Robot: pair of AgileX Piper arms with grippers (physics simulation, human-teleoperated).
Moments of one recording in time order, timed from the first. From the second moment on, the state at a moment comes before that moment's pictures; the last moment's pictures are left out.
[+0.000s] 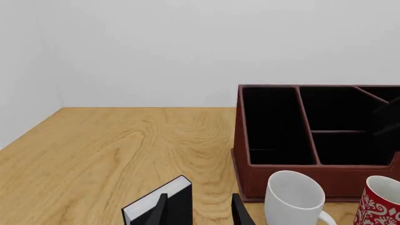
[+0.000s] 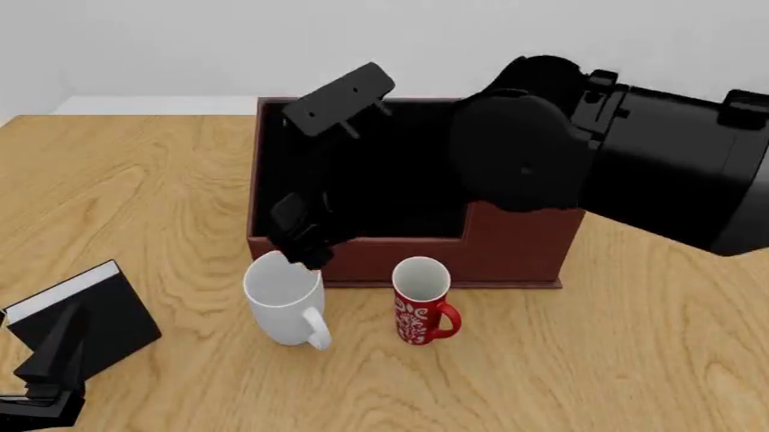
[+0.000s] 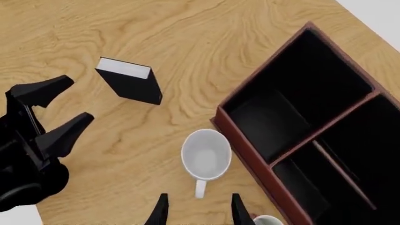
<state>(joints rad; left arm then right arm) 0.00 0.00 0.00 0.00 0.00 0.96 1.54 -1.41 0.66 0.01</state>
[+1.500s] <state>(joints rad) 0.00 0.00 0.00 0.00 0.00 0.97 1.72 -1.33 0.60 0.14</state>
